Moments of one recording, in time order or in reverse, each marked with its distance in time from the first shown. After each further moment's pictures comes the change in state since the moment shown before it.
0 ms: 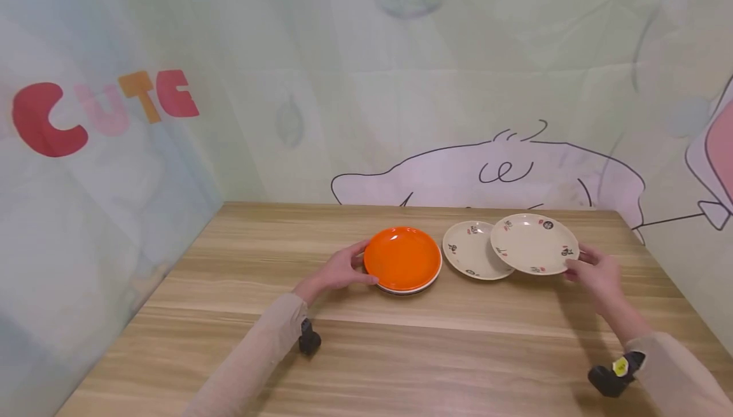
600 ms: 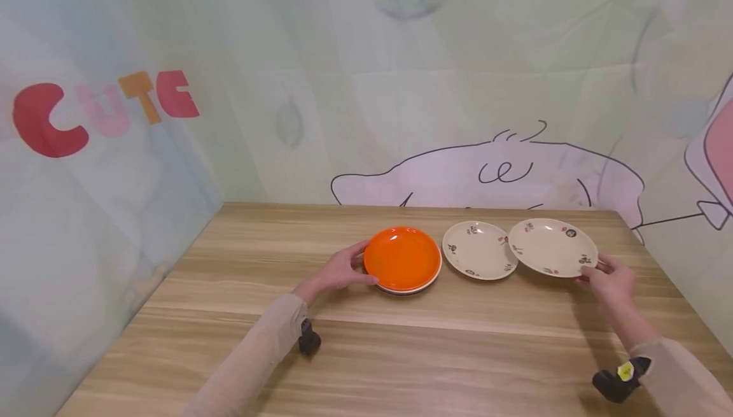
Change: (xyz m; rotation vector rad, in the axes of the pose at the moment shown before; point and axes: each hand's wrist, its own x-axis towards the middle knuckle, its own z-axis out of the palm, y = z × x) left_hand 0.000 0.000 0.000 0.008 0.005 0.003; right_hand -0.022 -0.015 0.002 0.167 0.201 0.142
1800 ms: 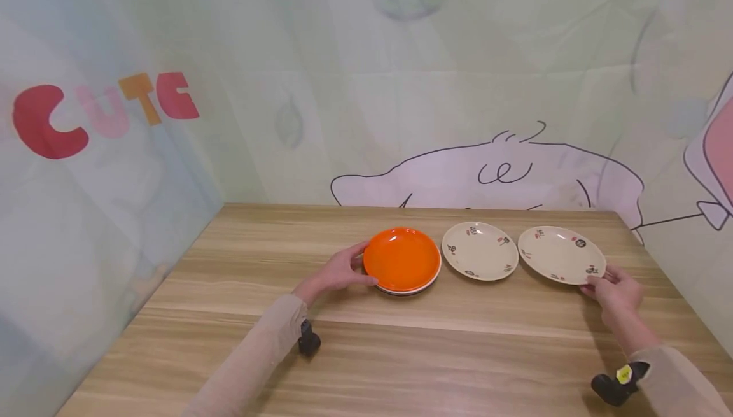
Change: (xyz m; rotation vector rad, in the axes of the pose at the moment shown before) left_hand 0.001 0.001 0.000 -0.008 -0.003 -0.013; right_hand 0.002 0.009 -0.009 -0.038 0.098 0.119
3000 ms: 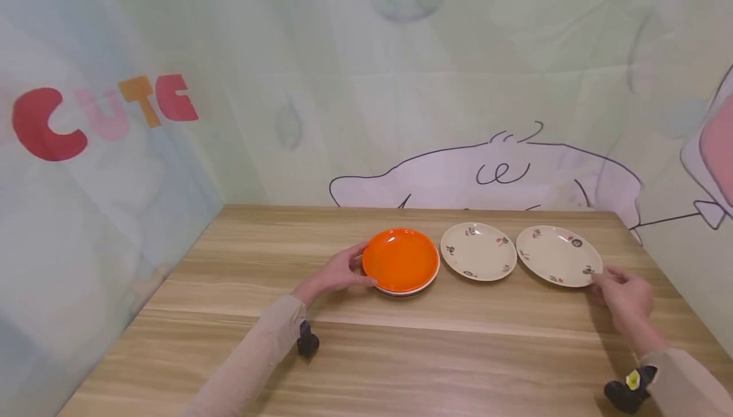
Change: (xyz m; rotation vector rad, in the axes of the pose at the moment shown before) left_hand 0.000 0.002 0.000 0.026 0.014 -0.029; right_hand 0.002 0.003 -0.015 -0.430 0.058 -0.133
